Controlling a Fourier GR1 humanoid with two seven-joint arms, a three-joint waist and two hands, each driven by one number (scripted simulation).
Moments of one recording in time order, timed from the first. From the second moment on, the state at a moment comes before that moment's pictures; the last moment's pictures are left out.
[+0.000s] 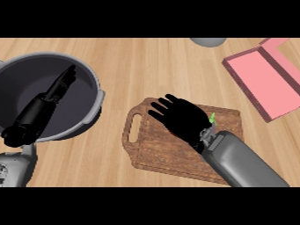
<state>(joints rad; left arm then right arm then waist) -0.20 0.28 -0.02 -1.59 -0.09 -0.19 -0.03 -0.55 -0.23 0.59 -1.45 1.20 0.59 -0.07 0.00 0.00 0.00</state>
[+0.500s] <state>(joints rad) -0.23 0.26 0.01 -1.56 -0.11 -0.21 -0.04 -0.57 -0.15 0.54 -1.27 1.32 0.49 -0.12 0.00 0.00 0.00</state>
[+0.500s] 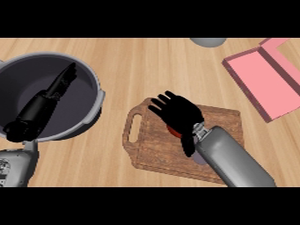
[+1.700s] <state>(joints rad) -0.24 0.24 0.01 -1.57 -0.13 -0.25 -0.05 -0.78 -0.02 0.07 -0.92 1.23 0.18 0.11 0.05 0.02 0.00</state>
